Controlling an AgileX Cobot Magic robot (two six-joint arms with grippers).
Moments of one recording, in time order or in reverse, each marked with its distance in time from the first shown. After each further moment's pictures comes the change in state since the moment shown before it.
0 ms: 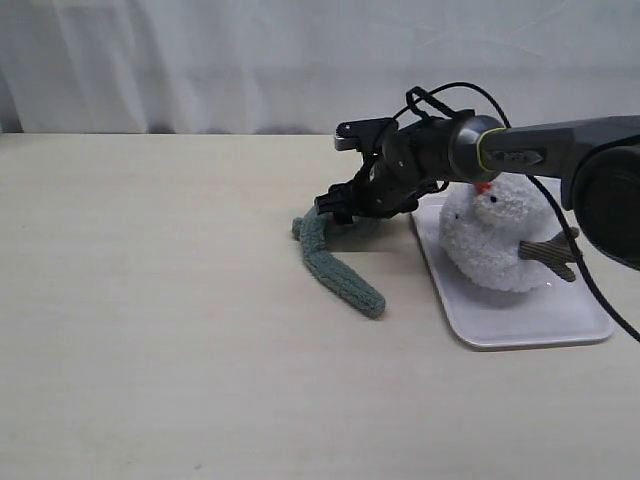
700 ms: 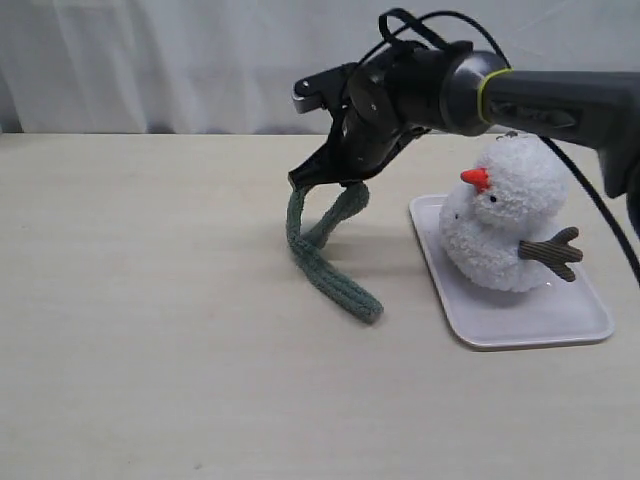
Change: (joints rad) left arm 0.000 0.000 0.000 0.000 0.000 0.000; right arm 0.126 -0.187 -0.041 -0.118 0.285 -0.059
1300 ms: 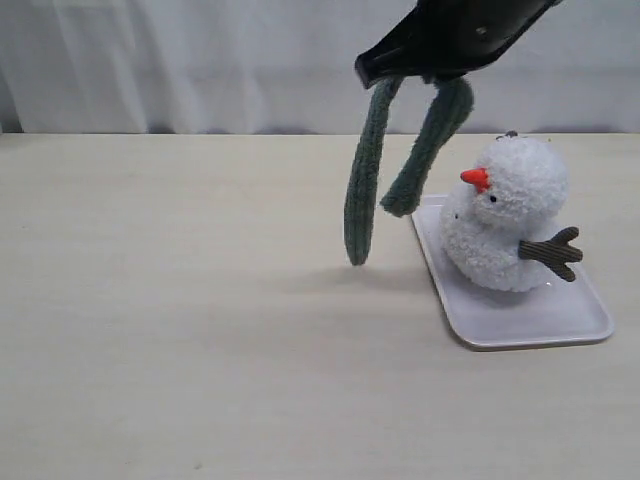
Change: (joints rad) left arm 0.000 0.000 0.000 0.000 0.000 0.000; right arm 0.060 -0.567 0.191 -0.130 0.256 0.060
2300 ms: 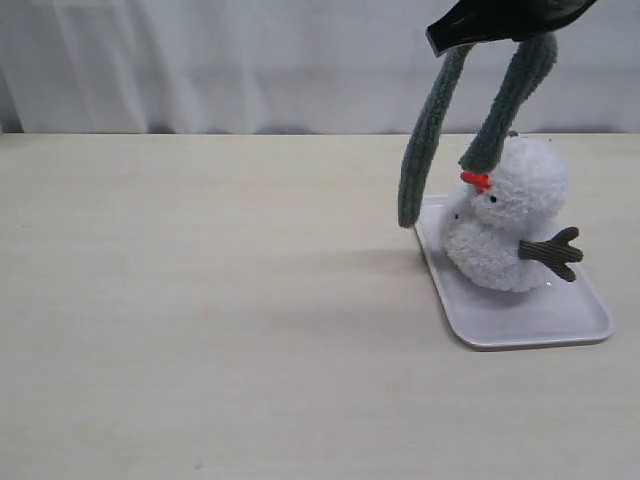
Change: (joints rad) left arm 0.000 0.000 0.000 0.000 0.000 0.000; right arm -0.022 -0.048 0.059 -0.354 -0.001 0.182
